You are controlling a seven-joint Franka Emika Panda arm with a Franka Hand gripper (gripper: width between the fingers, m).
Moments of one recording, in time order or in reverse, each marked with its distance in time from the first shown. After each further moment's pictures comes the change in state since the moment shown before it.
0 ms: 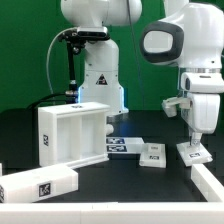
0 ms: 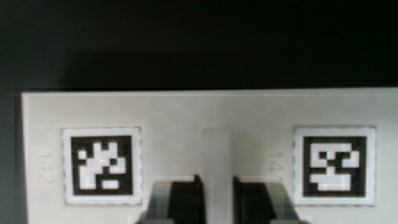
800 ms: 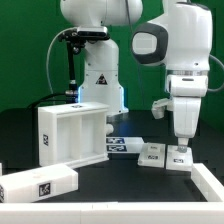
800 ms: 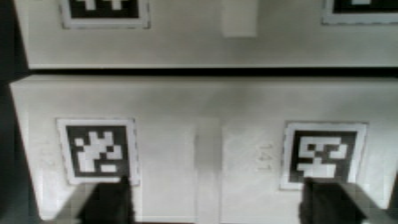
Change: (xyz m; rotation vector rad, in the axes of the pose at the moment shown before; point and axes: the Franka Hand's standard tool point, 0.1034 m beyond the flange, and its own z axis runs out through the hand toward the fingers) arm -0.027 0.011 -0.003 0.038 -0.032 0.111
